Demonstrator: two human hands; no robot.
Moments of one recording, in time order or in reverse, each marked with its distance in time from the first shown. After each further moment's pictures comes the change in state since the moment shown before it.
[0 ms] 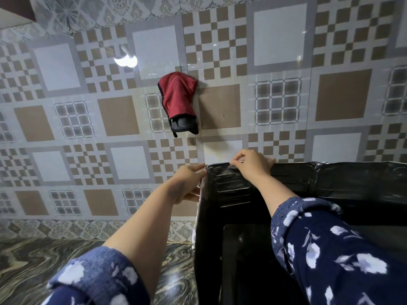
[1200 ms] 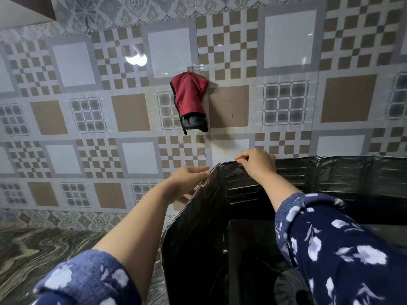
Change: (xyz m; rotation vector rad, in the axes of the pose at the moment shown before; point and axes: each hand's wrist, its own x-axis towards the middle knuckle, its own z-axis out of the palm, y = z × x) left_hand -0.042 -0.004 -0.021 0.233 -0.023 0.019; right_hand -0.010 -0.007 -0.007 -0.048 -0.011 -0.126
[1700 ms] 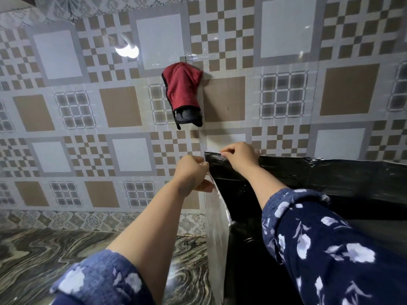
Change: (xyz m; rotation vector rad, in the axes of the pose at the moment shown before) left_hand 0.034 0.011 0.028 -0.282 0.185 -0.020; right_hand 0.010 -0.021 0.022 0.142 -0.002 0.039
